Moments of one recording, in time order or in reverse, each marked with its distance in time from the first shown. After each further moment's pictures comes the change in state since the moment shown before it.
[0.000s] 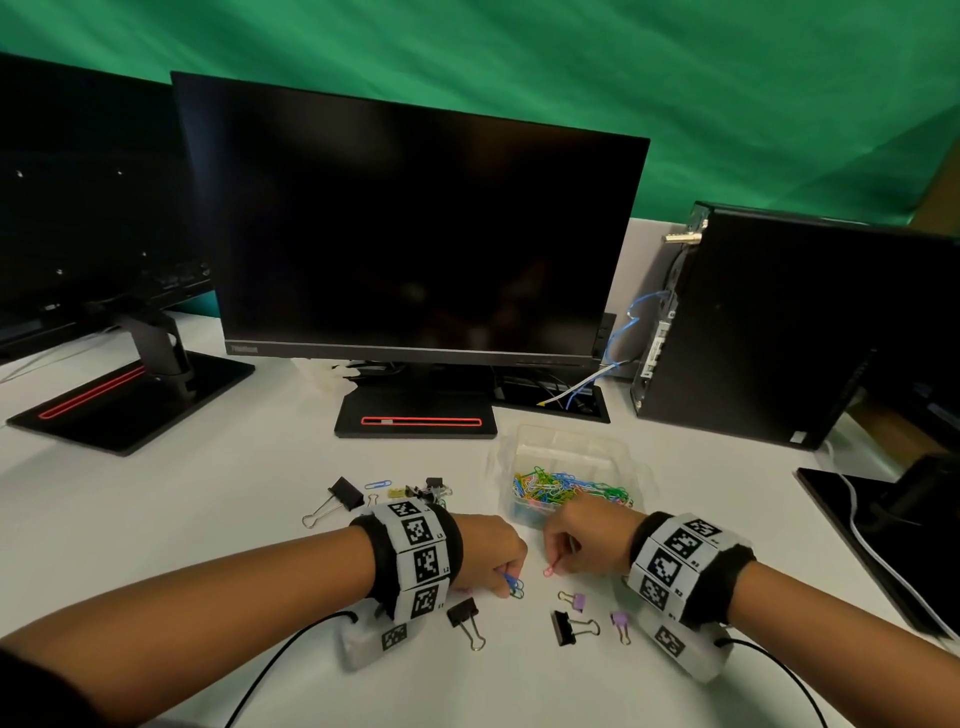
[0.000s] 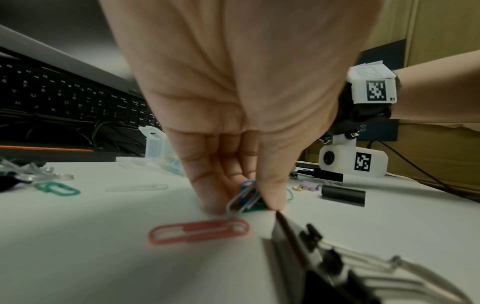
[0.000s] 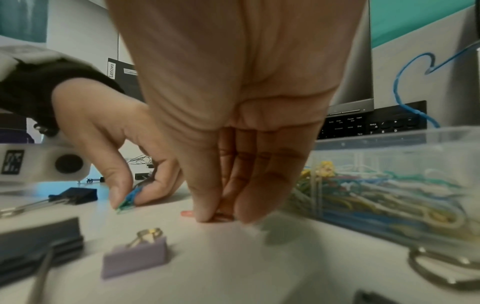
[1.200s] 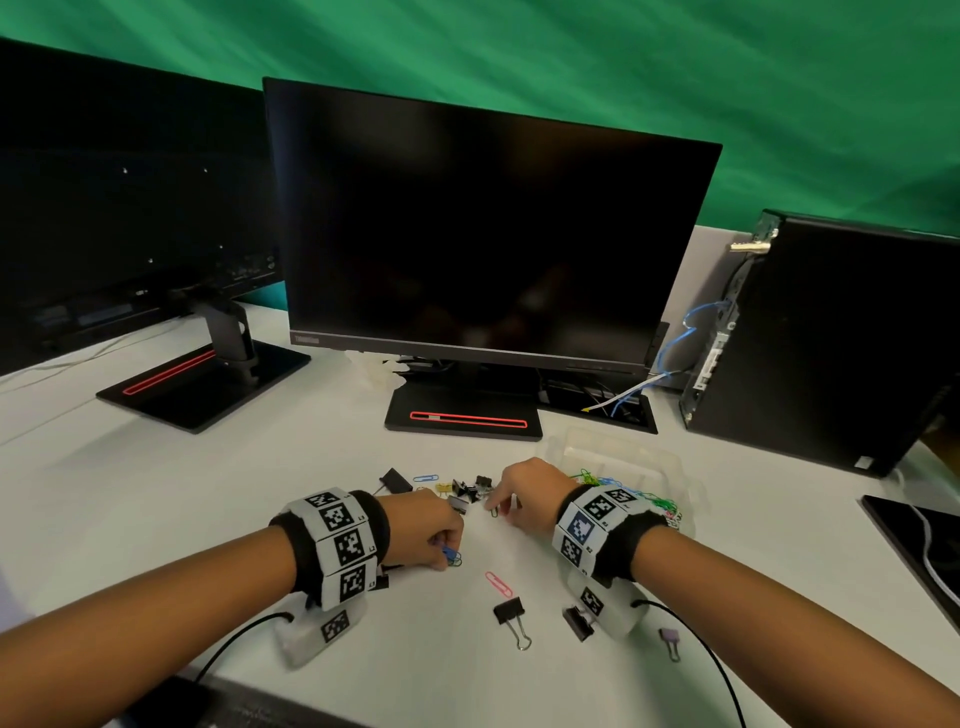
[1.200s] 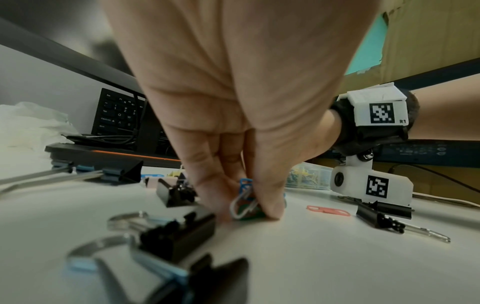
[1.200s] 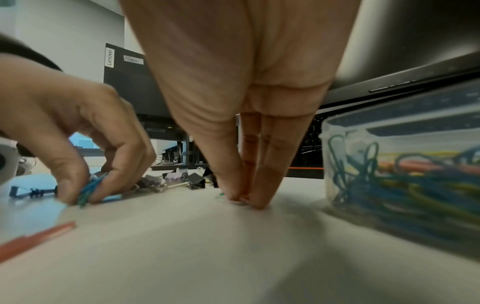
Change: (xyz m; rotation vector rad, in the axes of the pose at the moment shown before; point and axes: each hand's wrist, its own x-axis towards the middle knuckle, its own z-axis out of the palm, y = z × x) left_hand -0.074 -0.070 0.019 -0.136 0.128 -0.212; right_hand 0.078 -0.069 -0.012 -0.115 0.119 -0.048
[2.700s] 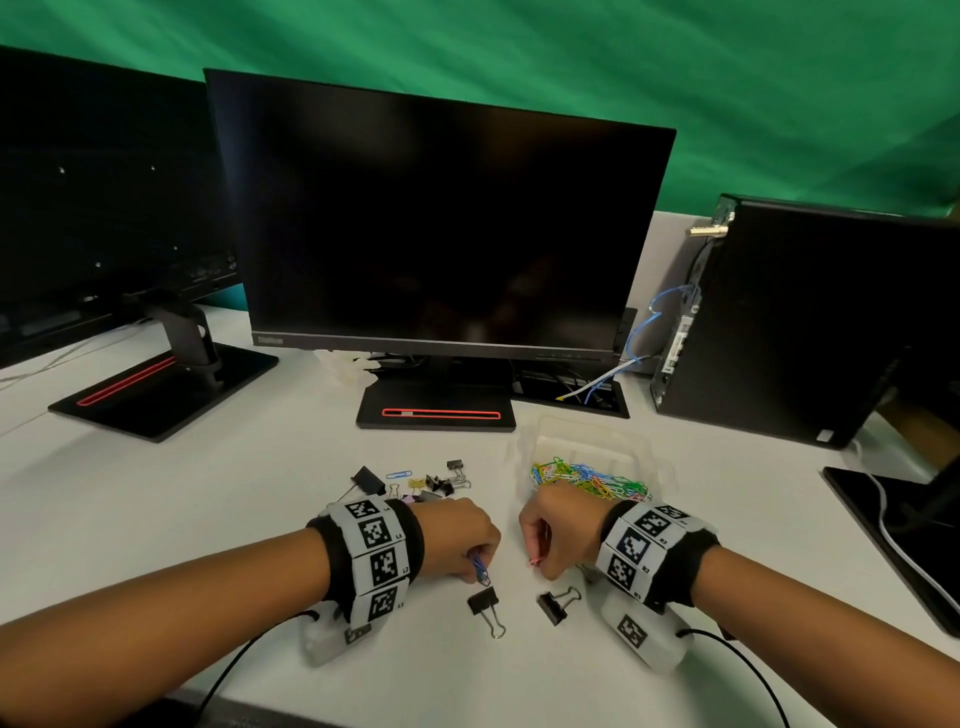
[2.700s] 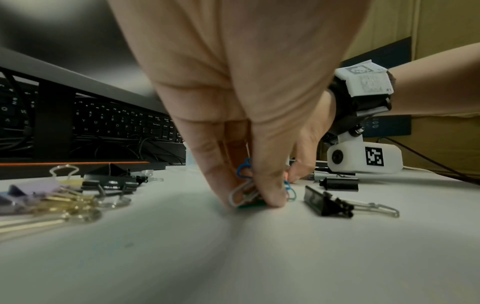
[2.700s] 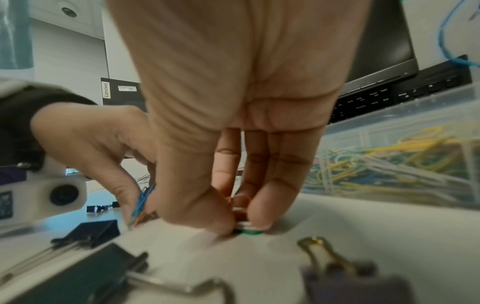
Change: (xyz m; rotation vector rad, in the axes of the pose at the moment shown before) left_hand 0.023 0.052 -0.001 0.125 -0.056 0.156; right_hand -0.060 0.025 0.008 0.180 -0.102 0.025
